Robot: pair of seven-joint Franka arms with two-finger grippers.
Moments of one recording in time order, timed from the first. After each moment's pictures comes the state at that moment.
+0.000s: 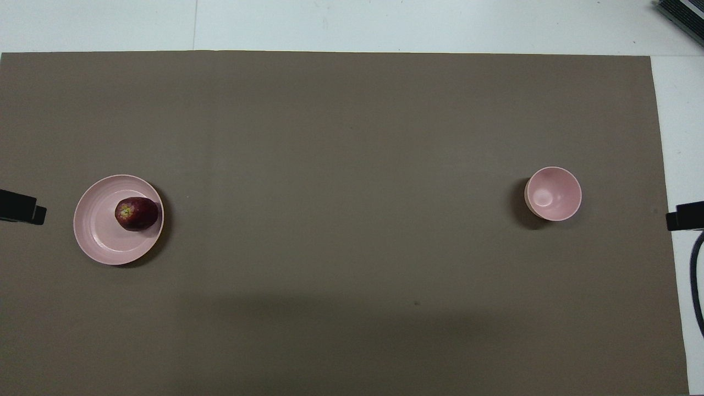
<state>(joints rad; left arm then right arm) 0.00 -0.06 -0.04 -1.46 -0.02 1.34 0.09 0.11 -0.12 -0.13 -1.51 -0.06 1.37 0.00</state>
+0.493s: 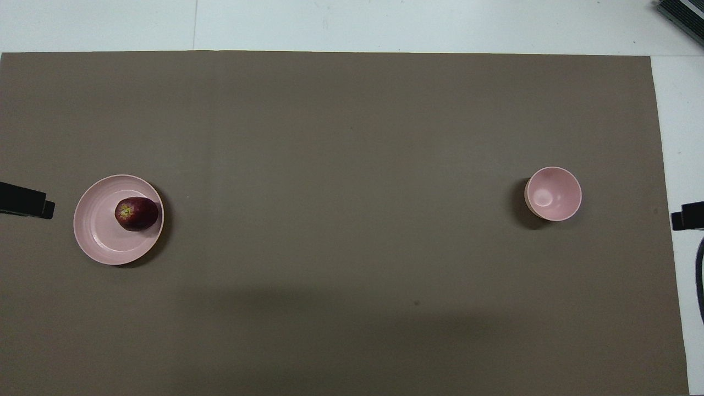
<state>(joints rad) 0.00 -0.06 -0.04 -1.51 -0.02 1.40 0.09 0.10 -0.12 -0.14 -1.51 -0.06 1.37 0.00</state>
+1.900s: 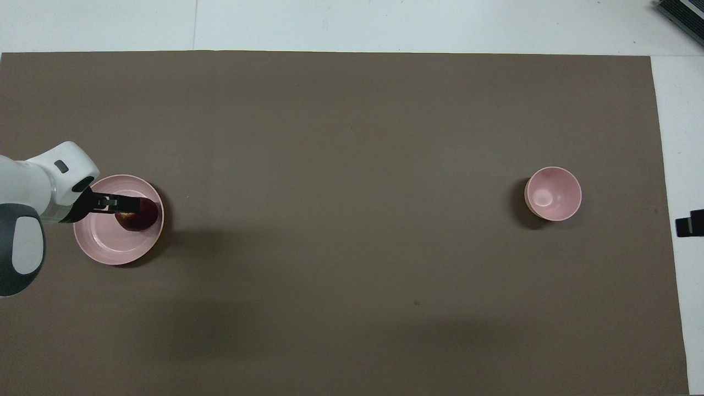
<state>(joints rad) 0.04 -0.01 -0.03 -2.15 -0.02 2.21 0.13 0.10 -0.15 -0.15 -1.51 -0.01 1.35 -0.01</state>
